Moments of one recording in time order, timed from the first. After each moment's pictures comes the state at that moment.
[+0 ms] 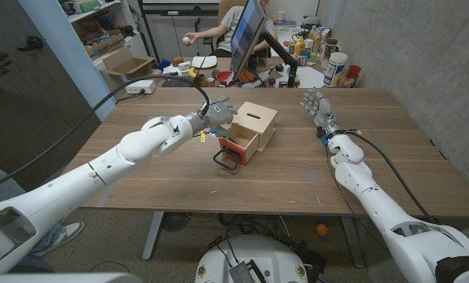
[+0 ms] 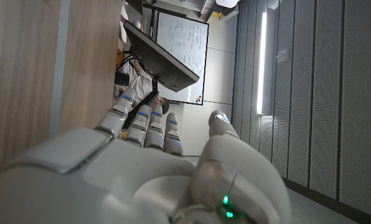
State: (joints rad) left arm 0.68 0.90 0.67 -1.96 1.21 -0.04 -0.21; left_hand 0.72 0.07 0.29 -0.04 0.17 0.78 0.04 0.18 0.22 0.28 -0.06 0.20 0.21 0.23 0.04 0.19 0.19 0.04 0.17 0.20 0.18; right arm -0.75 -0.29 -0.21 -1.10 0.62 0.37 0.17; right_hand 0.41 0.14 0.29 -0.13 0.18 0.21 0.06 0.19 0.19 0.23 0.12 0.20 0.20 0.13 0.07 0.22 0.22 0.29 0.11 0.20 0.17
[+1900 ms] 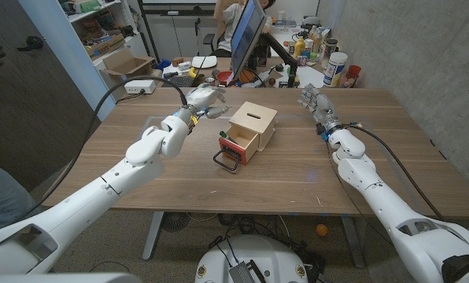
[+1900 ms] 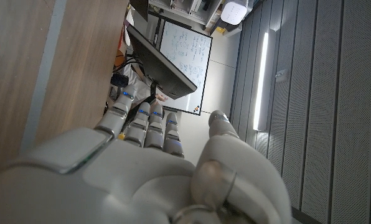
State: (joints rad) left arm 0.80 0.75 0.55 -1.90 0.76 0.27 0.08; left_hand 0.71 0.08 0.31 -0.07 0.17 0.65 0.05 0.17 0.20 0.32 -0.05 0.23 0.21 0.27 0.04 0.19 0.18 0.05 0.18 0.21 0.18; right arm -0.75 -0.34 -0.24 -1.18 0.55 0.32 0.13; right_hand 0.41 0.14 0.29 -0.13 0.18 0.21 0.06 0.19 0.19 0.24 0.12 0.20 0.20 0.18 0.06 0.23 0.22 0.32 0.09 0.20 0.17
